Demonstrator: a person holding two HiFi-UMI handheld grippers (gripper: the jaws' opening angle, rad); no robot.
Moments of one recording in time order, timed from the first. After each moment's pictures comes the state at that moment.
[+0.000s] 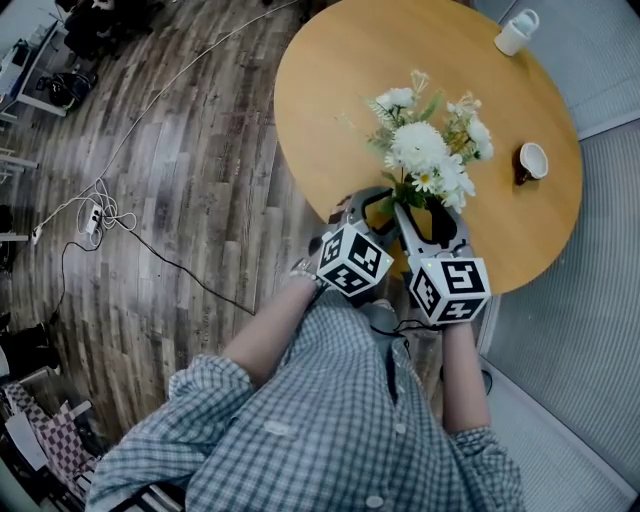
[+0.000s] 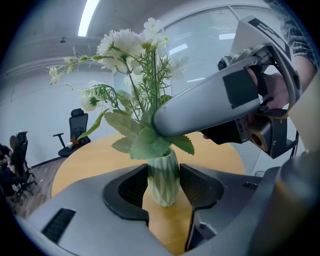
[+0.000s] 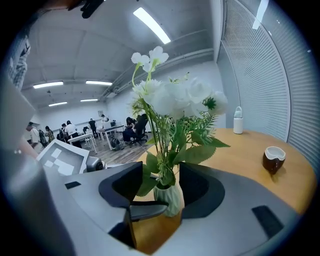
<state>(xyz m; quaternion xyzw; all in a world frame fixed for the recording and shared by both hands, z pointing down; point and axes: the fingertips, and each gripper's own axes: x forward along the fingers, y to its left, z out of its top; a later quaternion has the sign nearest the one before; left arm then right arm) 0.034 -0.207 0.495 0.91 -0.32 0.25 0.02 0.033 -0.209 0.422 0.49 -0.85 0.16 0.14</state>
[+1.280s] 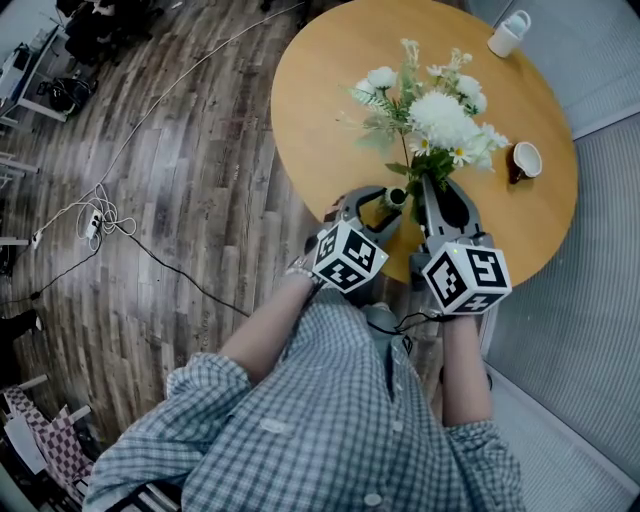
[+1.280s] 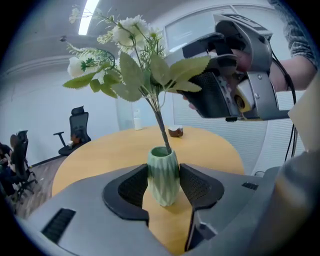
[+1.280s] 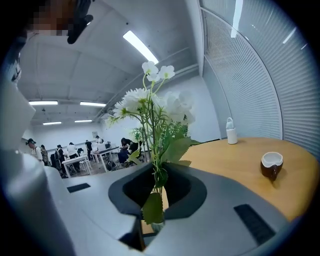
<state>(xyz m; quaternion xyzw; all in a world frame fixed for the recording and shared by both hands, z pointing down) 0.038 -0.214 0.483 0.91 -0.32 0.25 0.03 0.060 -0.241 0.345 0.52 -0.84 0.15 0.02</state>
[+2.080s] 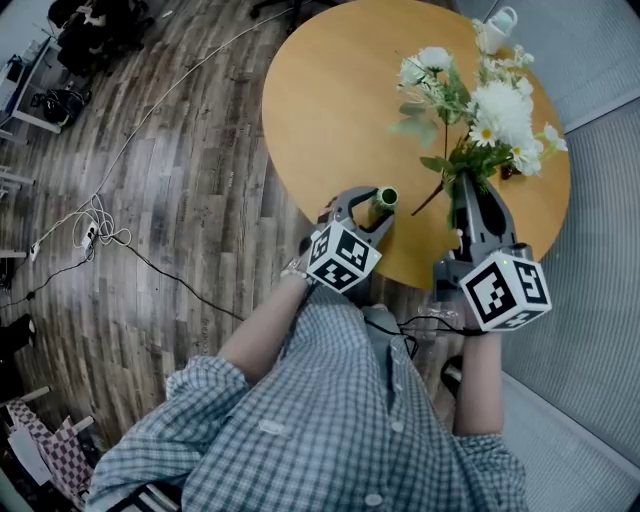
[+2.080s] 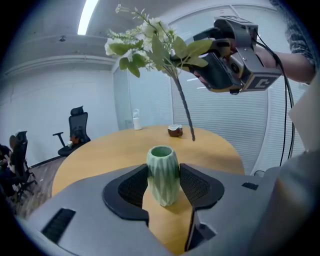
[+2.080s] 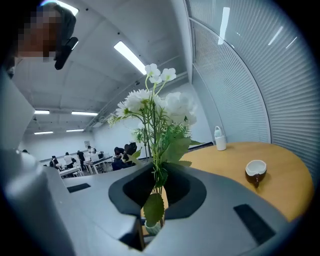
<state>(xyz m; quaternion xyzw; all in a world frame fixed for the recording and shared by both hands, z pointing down) 0.001 -0.222 0.515 0.91 -0.32 0.25 0.03 0.075 -0.238 0.319 0.56 -0.81 0.16 -0.03</state>
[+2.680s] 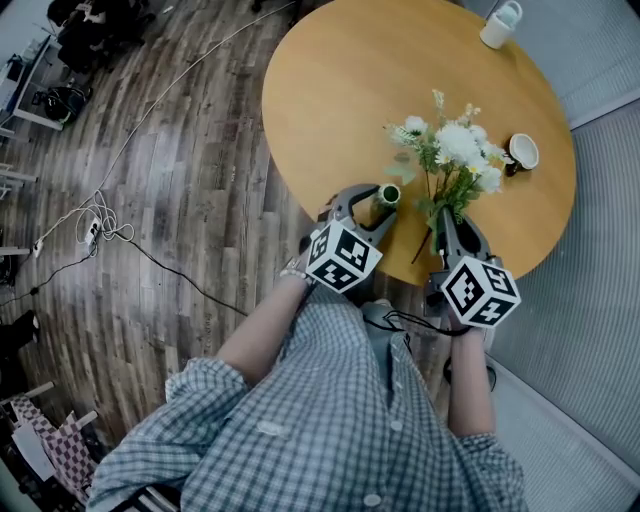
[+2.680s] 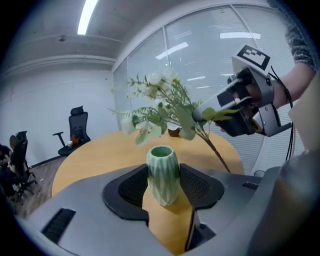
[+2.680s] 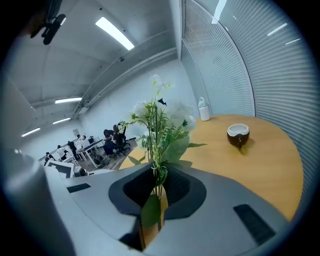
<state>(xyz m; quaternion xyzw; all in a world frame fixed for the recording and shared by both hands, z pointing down) 0.036 -0.212 0.487 0.91 -0.32 0.25 0.03 0.132 -0.202 0.419 0.58 -0.77 0.26 0.07</state>
